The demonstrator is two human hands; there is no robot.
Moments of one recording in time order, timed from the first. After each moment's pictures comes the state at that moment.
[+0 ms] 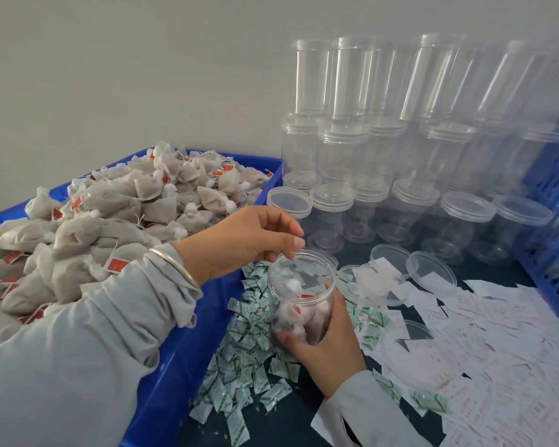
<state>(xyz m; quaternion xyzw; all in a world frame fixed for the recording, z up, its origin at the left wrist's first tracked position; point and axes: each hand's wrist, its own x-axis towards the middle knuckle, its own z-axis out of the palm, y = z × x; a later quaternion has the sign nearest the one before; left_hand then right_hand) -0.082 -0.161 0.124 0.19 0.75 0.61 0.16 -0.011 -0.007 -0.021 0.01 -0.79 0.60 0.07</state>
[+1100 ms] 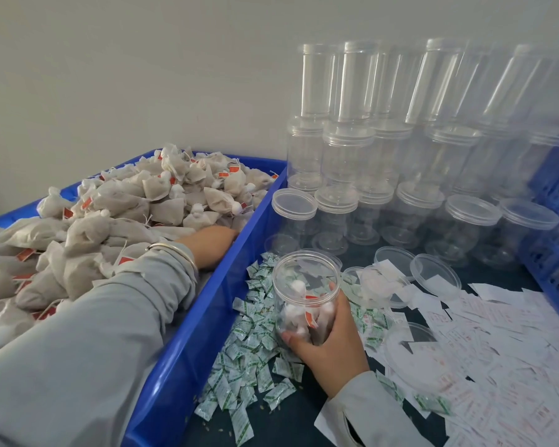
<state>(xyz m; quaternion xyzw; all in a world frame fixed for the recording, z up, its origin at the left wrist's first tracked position) -0.137 -0.213 0.085 0.11 0.99 0.04 0.07 -0.009 -0.006 -0.015 0.01 -0.79 0.62 0.06</state>
